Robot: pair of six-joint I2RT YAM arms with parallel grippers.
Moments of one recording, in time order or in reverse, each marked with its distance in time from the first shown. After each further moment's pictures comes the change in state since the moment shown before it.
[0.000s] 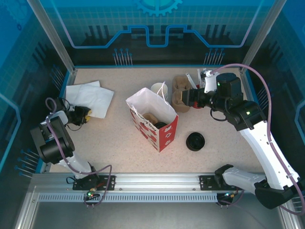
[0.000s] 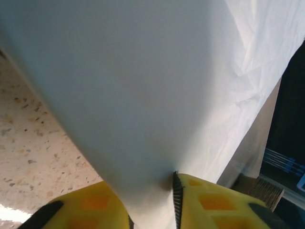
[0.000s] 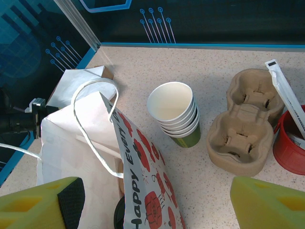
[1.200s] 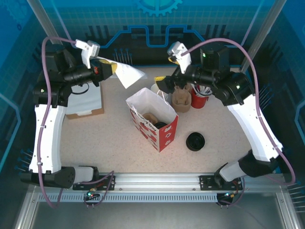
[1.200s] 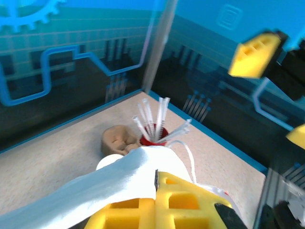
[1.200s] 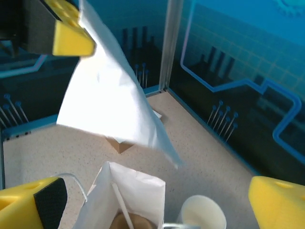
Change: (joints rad) left arm -0.574 -0.340 0.904 -0.455 0.240 0.742; right arm 0.190 0.415 0.671 -0.059 -0.166 -0.556
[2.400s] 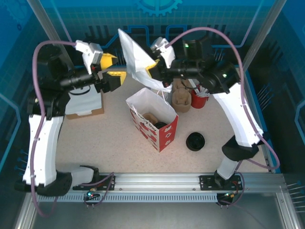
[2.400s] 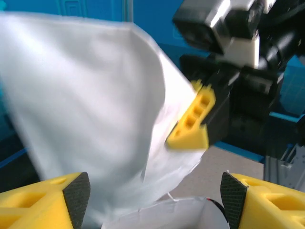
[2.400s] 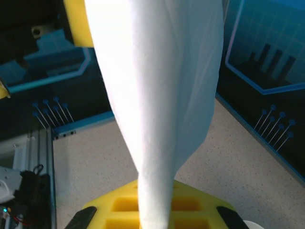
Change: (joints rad) left arm -0.109 -0.103 0.042 0.040 -0.040 0.076; right arm 0.063 0.202 0.333 -0.180 -0.088 0.121
